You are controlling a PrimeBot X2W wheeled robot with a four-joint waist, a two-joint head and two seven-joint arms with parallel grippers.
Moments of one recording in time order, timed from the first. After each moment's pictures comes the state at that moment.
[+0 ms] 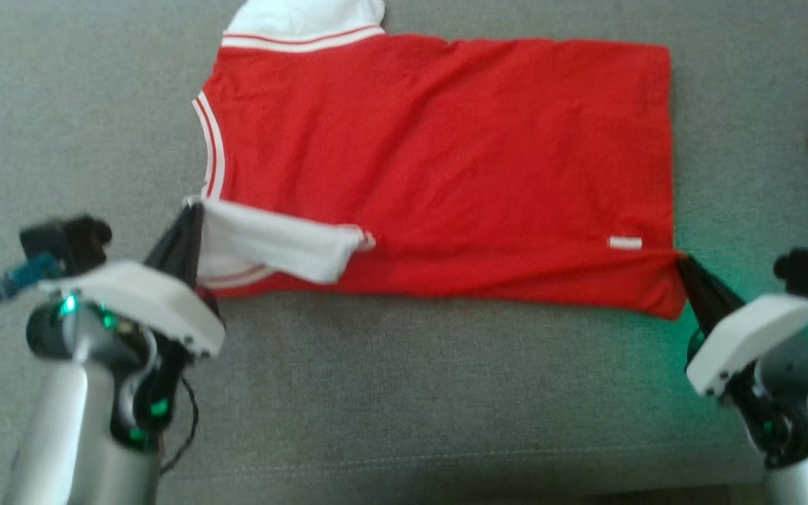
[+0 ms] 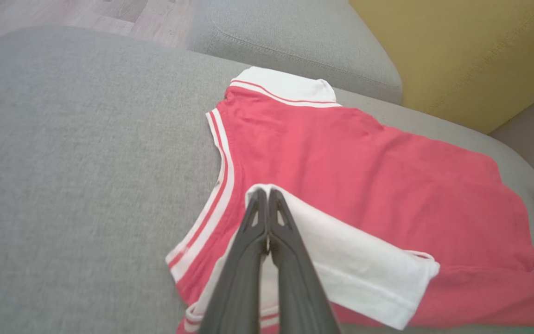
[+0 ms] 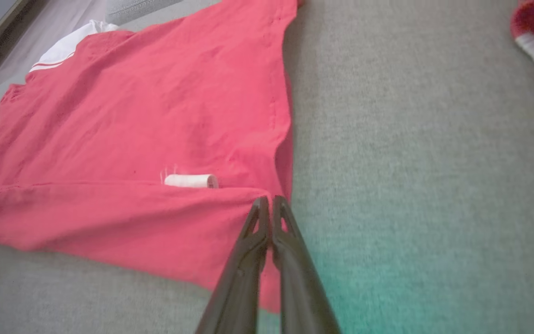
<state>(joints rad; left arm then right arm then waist) -0.18 0.15 -0.12 -0.02 -0.47 0.05 0.27 -0.09 -0.16 -0.03 0.04 0.41 0.12 0.47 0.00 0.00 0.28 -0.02</state>
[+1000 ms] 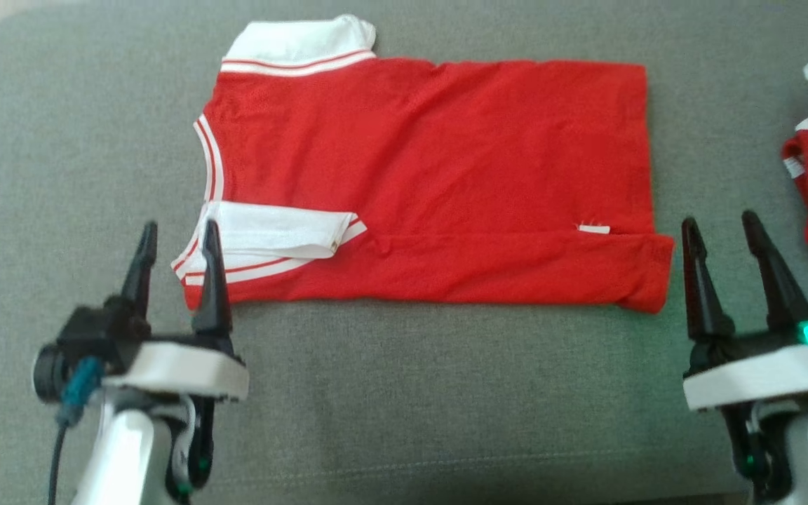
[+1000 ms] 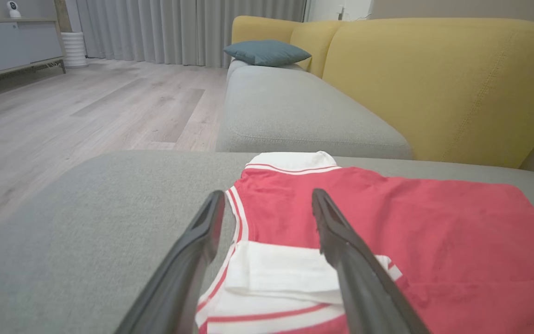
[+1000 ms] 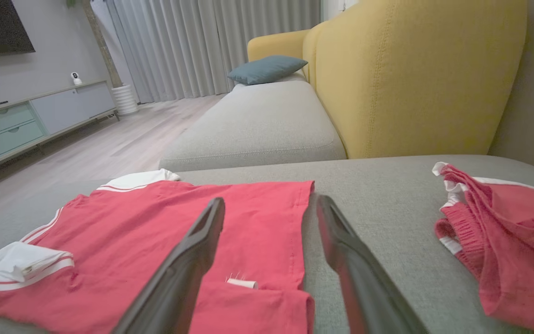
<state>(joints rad) -0.15 0.13 -0.19 0.09 -0.24 0.10 -0.23 -0.05 -0.16 0.03 -0.04 0.27 0.12 -0.06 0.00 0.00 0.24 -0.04</state>
